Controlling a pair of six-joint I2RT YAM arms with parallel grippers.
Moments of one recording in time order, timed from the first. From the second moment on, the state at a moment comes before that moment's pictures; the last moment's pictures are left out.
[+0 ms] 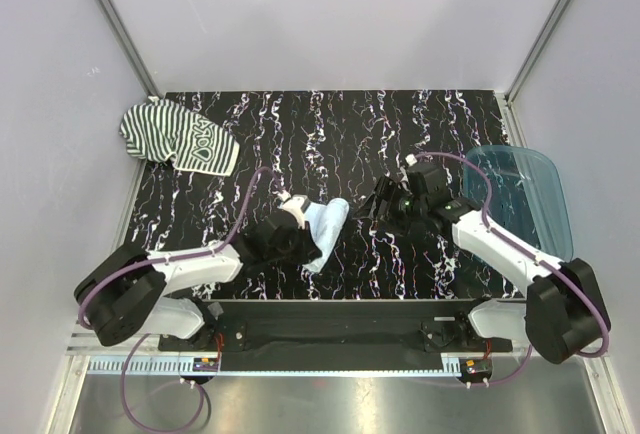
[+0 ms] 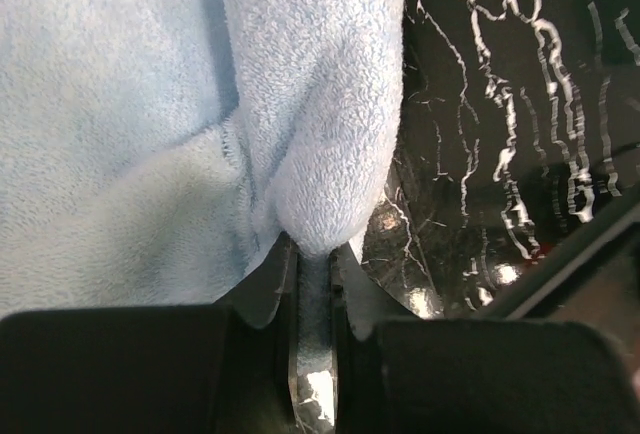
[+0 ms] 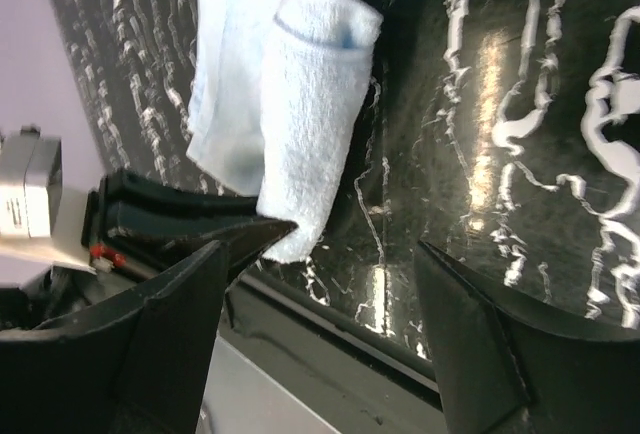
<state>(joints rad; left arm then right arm) -0.87 1.33 0.50 0.11 0.02 -0.64 0.47 1.25 0.79 -0.32 -0.32 0.84</state>
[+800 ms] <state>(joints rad) -0.57 1.39 0.34 0.40 0.47 -0.87 0.64 1.63 0.60 0.42 -0.48 1.00</state>
